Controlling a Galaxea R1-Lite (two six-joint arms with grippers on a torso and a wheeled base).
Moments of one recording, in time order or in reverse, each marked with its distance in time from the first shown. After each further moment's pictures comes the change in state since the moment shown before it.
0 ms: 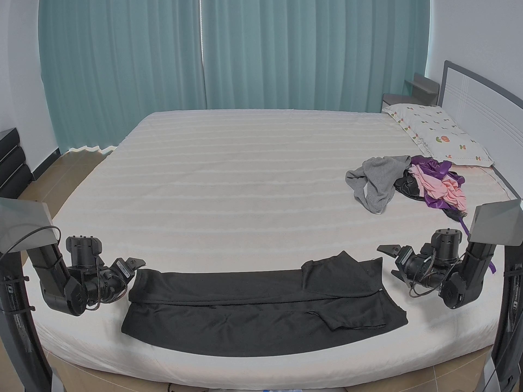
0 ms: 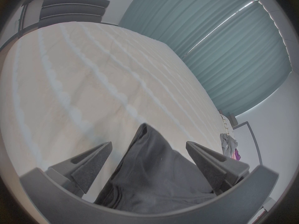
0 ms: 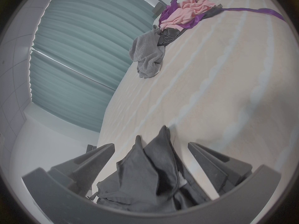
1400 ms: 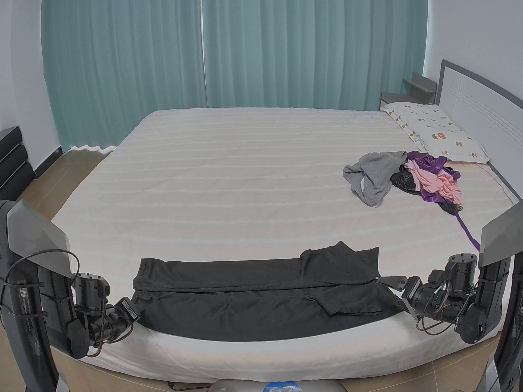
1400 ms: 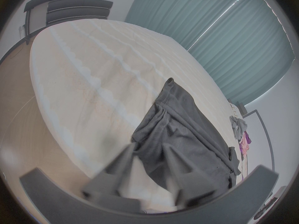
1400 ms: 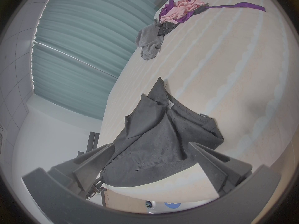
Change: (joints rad) left arm -0.119 0.057 0.389 -0.349 0.143 -0.022; right arm 0.100 -0.132 0.463 -0.275 0.002 0.014
